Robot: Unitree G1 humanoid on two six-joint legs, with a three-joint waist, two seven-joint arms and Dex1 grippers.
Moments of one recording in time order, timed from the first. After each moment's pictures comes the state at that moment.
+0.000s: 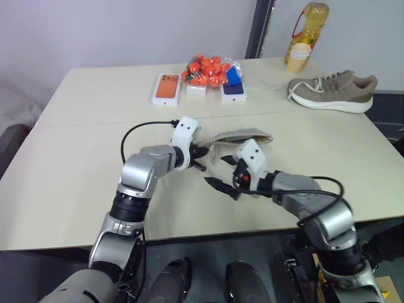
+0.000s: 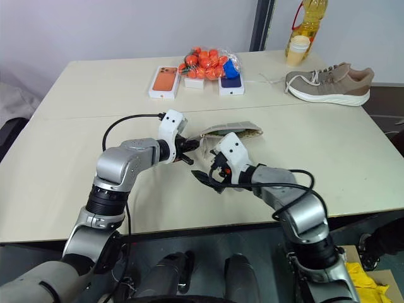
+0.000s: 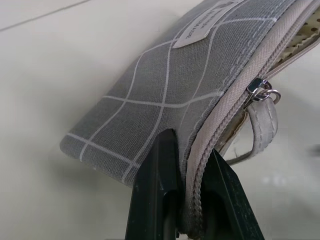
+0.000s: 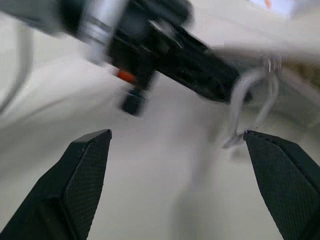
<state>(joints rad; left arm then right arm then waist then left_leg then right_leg) -0.72 0.16 -0.08 -0.02 -0.22 1.09 -0.48 -0.38 -0.38 0.14 -0.44 0.29 0.92 0.49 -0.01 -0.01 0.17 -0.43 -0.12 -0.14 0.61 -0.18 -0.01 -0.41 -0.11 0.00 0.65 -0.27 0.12</state>
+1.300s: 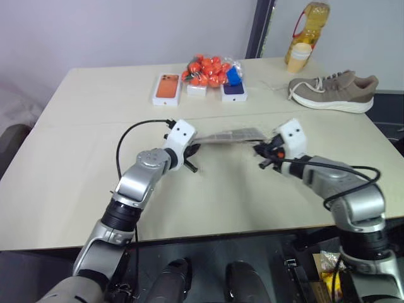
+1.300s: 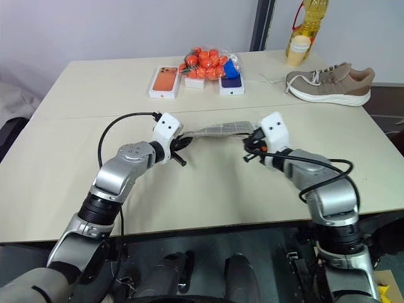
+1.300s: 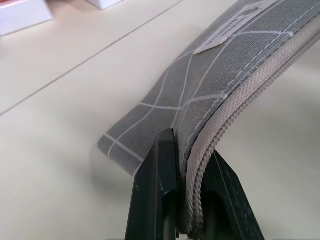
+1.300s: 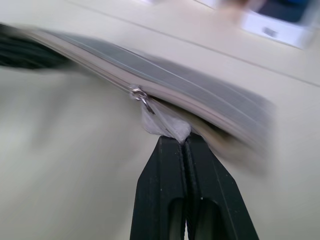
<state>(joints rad) -0.62 0.29 -0.21 0.03 -0.12 0.67 -0.43 -0.39 -0.60 -0.10 -0.32 0.33 0.92 0.48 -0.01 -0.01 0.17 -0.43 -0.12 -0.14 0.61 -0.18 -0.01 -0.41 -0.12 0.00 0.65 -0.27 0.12</state>
